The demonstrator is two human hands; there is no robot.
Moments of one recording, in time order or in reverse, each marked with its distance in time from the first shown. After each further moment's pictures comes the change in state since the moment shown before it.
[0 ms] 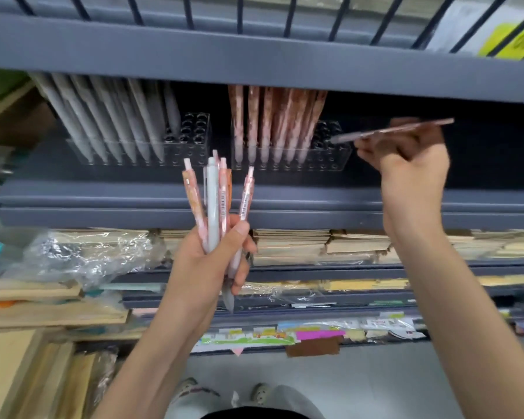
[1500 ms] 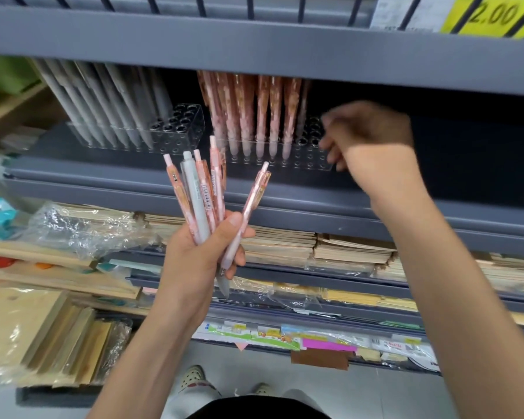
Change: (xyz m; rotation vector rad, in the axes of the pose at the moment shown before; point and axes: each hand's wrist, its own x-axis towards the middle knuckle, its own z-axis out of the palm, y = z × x) left_hand -0.003 -0.020 0.054 0.062 0.210 0.100; right_hand 0.048 0.012 0.002 -0.347 -0.413 -0.011
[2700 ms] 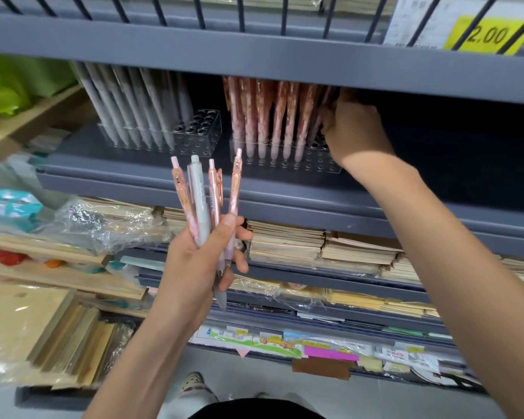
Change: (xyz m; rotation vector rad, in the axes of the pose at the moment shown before) left_hand -0.019 0.008 -0.018 0.021 0.033 -0.026; right_hand 0.029 -0.016 0.023 -0.752 -0.066 -0.216
